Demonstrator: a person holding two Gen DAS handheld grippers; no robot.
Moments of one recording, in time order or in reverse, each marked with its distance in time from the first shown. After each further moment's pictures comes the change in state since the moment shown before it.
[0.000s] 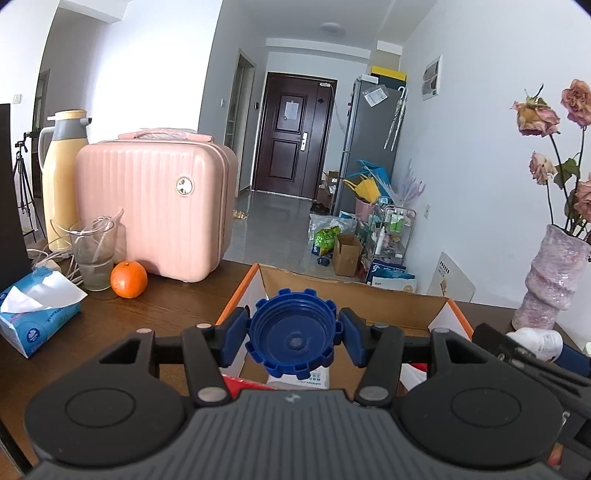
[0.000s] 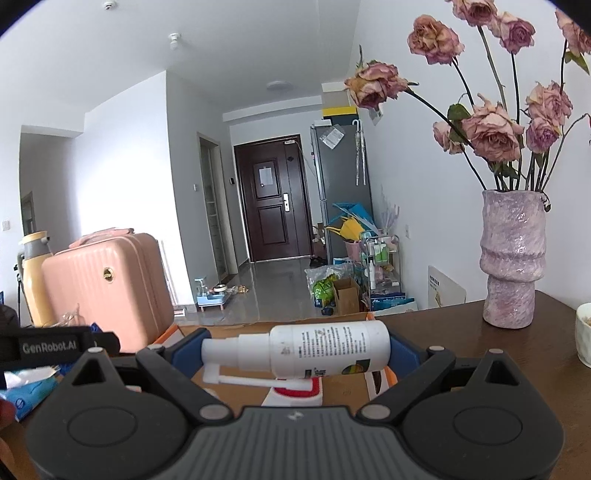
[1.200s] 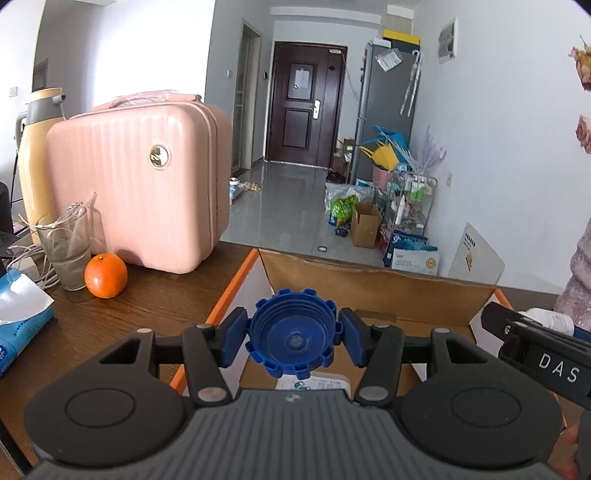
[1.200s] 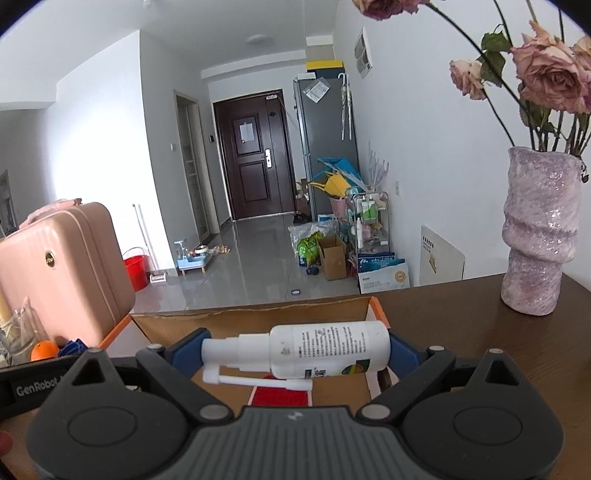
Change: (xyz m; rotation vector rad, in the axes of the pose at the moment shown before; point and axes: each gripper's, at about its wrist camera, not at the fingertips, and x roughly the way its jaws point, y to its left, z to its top) left arm 0.099 -0.009 0.011 0.036 0.113 0.055; right arm 0.110 -0.004 0.013 0.015 0.171 -0.040
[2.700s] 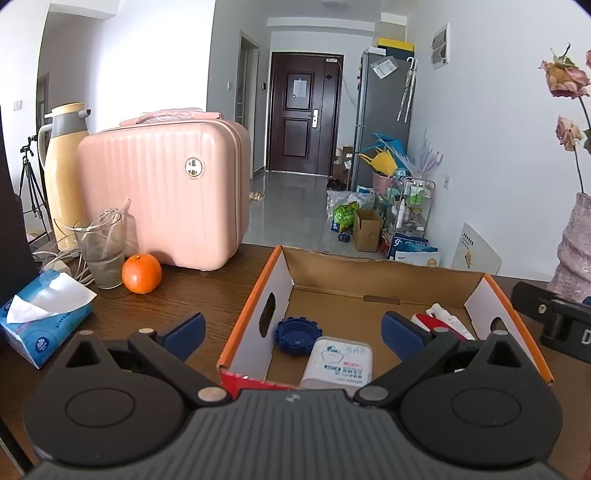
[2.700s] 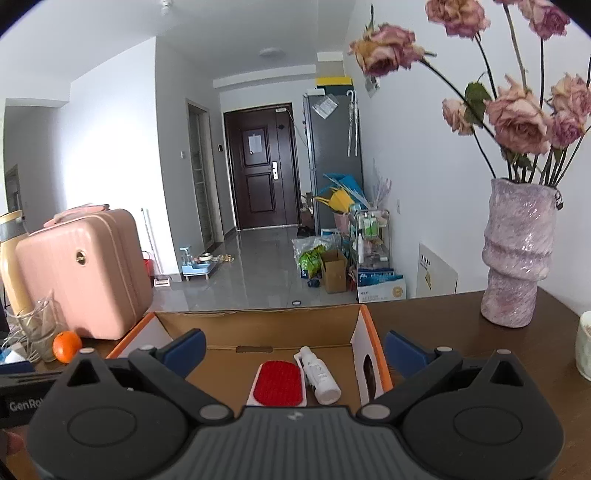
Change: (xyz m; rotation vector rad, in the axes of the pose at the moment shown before) left arm -0.064 0.026 -0.021 0.025 -0.043 0.008; right arm -0.080 0.005 -0.006 -0.055 -0.066 -0.001
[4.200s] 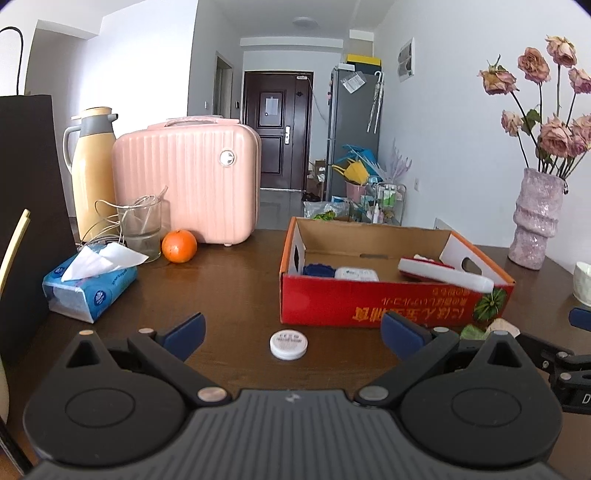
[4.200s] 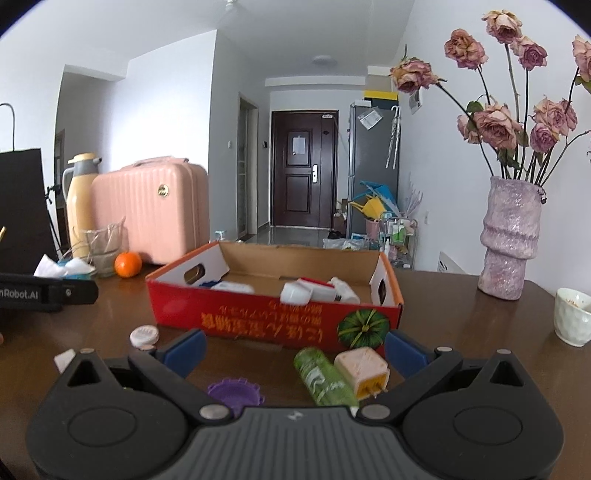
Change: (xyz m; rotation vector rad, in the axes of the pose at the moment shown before) left arm -0.108 0.069 -0.084 0.063 -0.062 -0.088; right arm -0.124 0.019 -0.113 -0.143 -0.001 0.087
